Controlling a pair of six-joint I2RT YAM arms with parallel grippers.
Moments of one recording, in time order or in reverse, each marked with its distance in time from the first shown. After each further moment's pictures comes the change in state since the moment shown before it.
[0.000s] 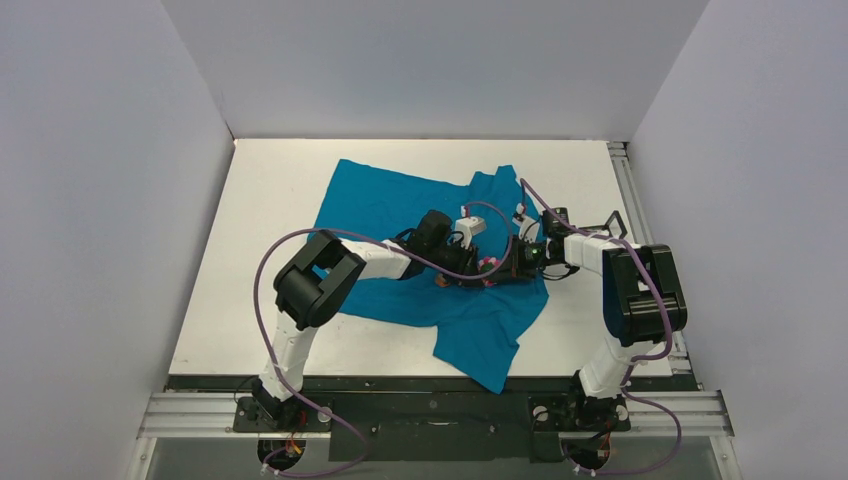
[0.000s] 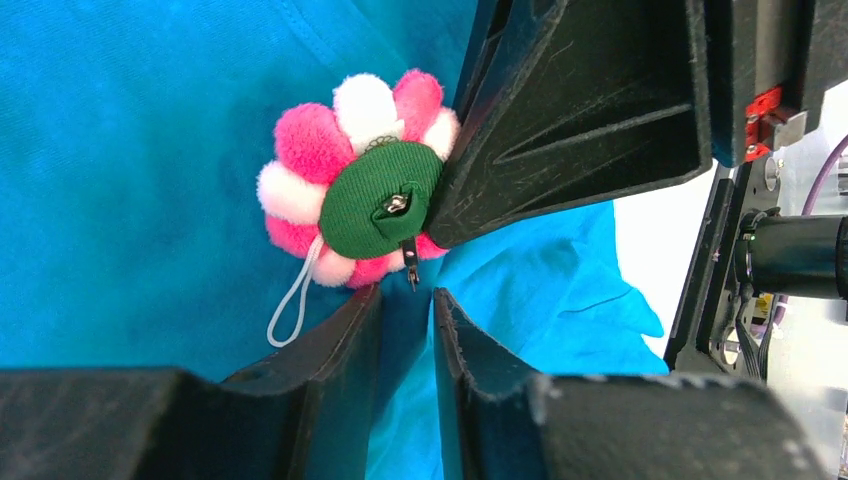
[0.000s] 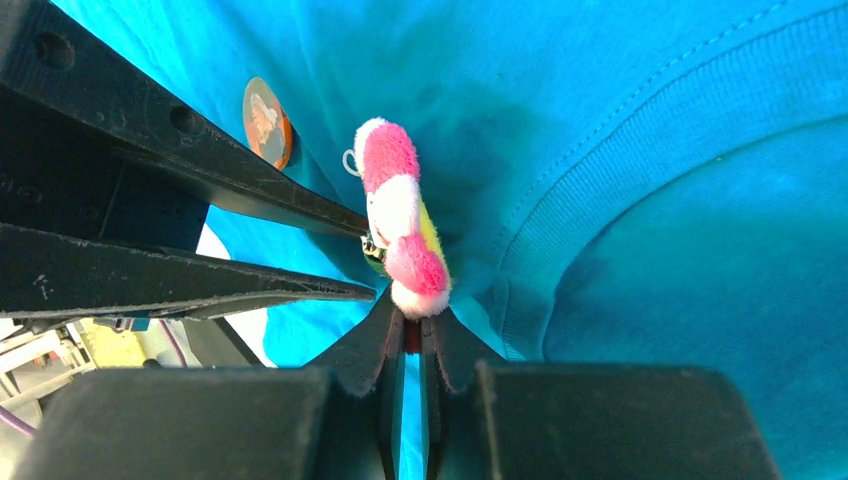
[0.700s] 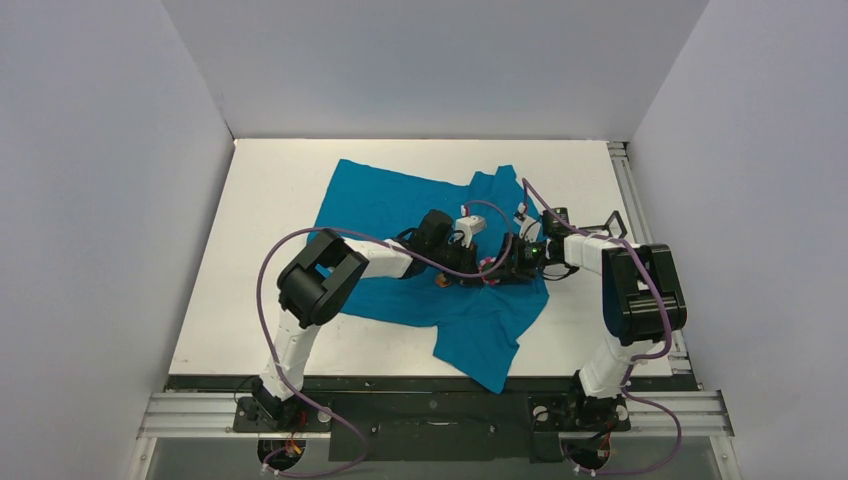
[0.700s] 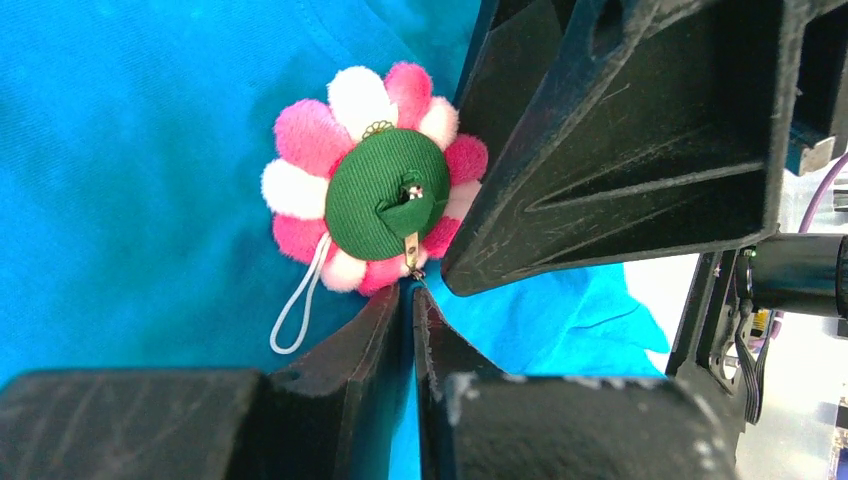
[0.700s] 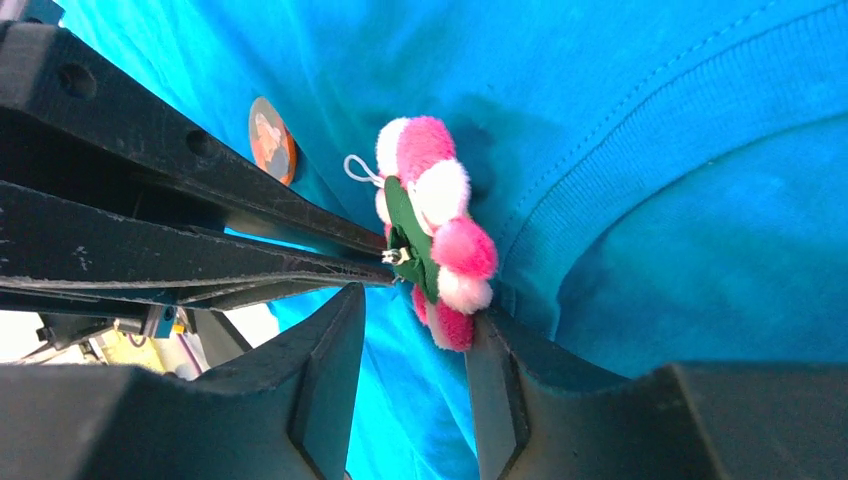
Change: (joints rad) left arm 0.000 0.027 0.021 0.002 -0.006 -0.027; right arm -0.008 0.006 -0.006 0.024 -0.006 0.047
